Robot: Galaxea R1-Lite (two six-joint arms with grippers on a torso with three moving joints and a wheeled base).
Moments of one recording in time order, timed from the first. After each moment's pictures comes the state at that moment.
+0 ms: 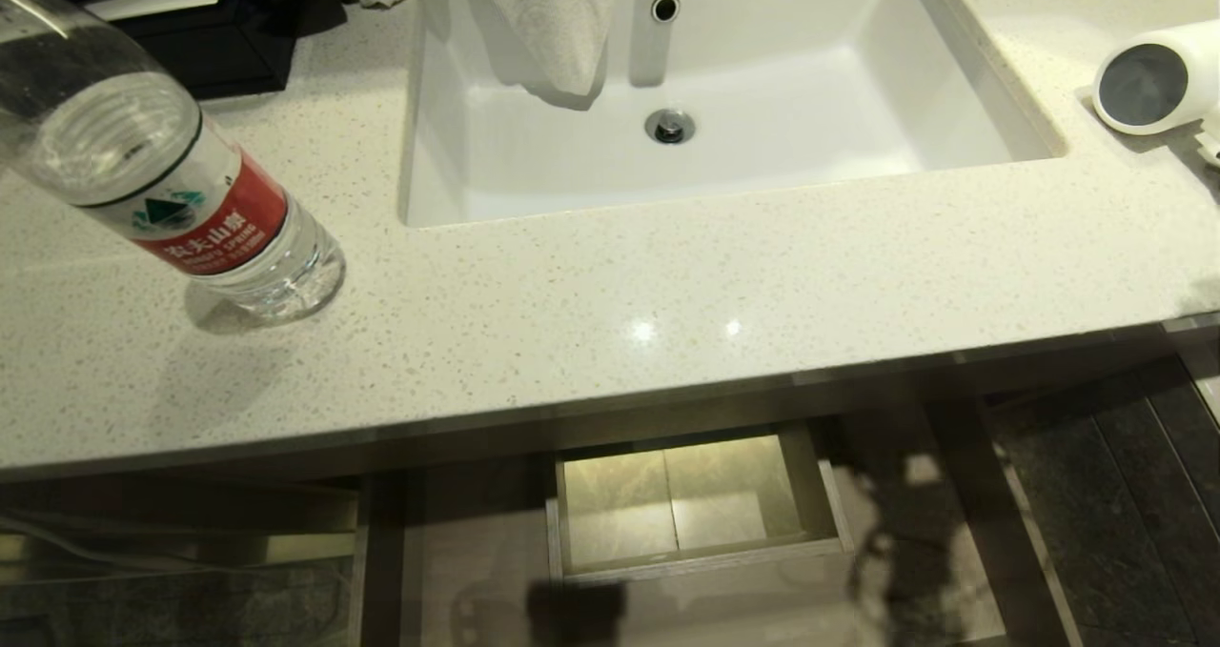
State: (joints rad) left arm 0.00 0.00 0.00 0.00 0.00 0.00; right arm -0.25 0.97 -1.26 0.44 -0.10 -0.54
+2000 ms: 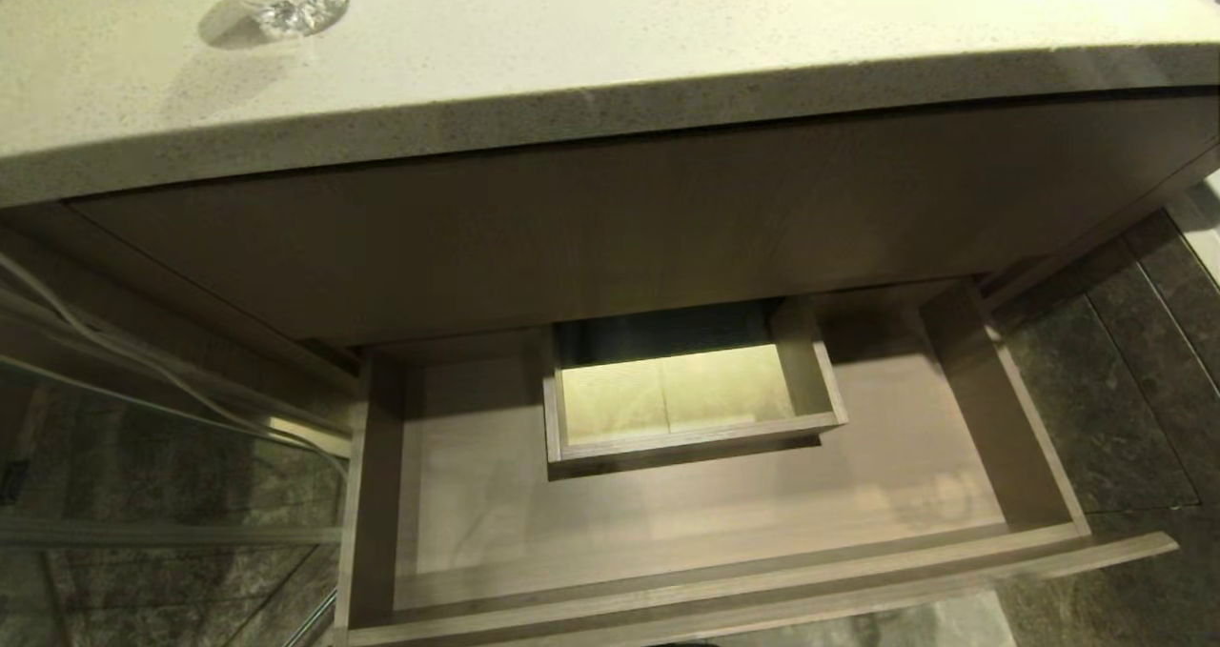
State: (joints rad) left arm 0.00 0.00 0.00 0.00 0.00 0.00; right arm -0.26 0.70 -1.19 0.62 -0.30 -0.30
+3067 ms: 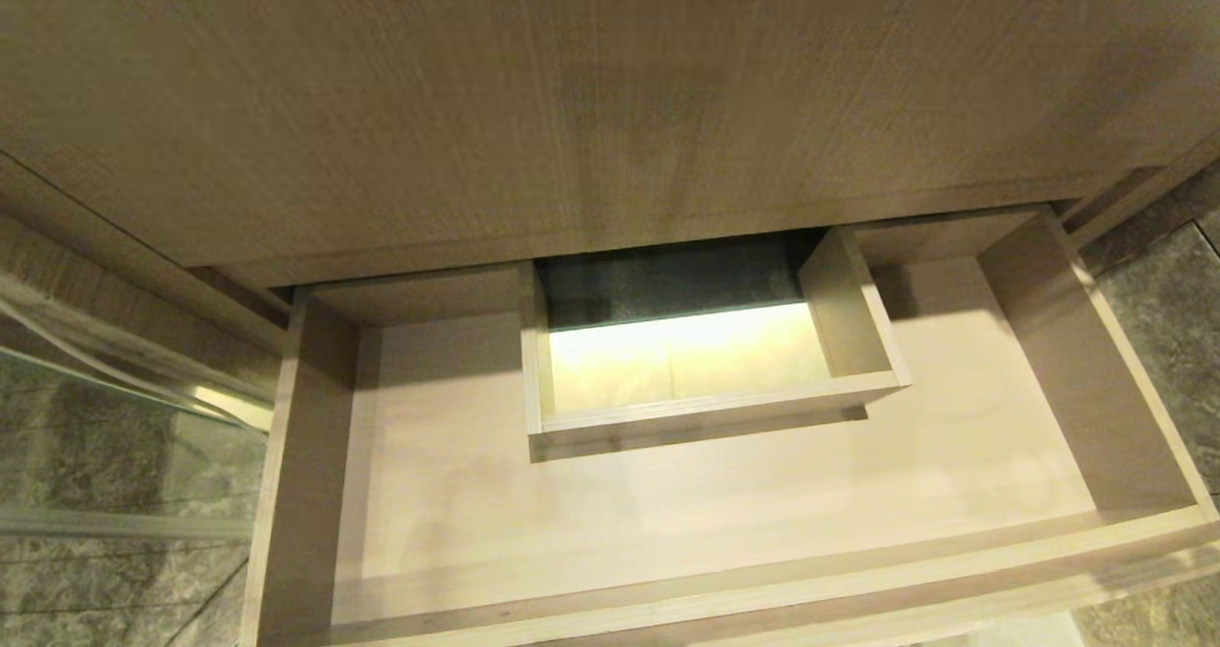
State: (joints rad) left arm 0.00 0.00 0.00 0.00 0.00 0.00; right arm -0.26 0.69 -1.17 0.62 -0.30 -0.30
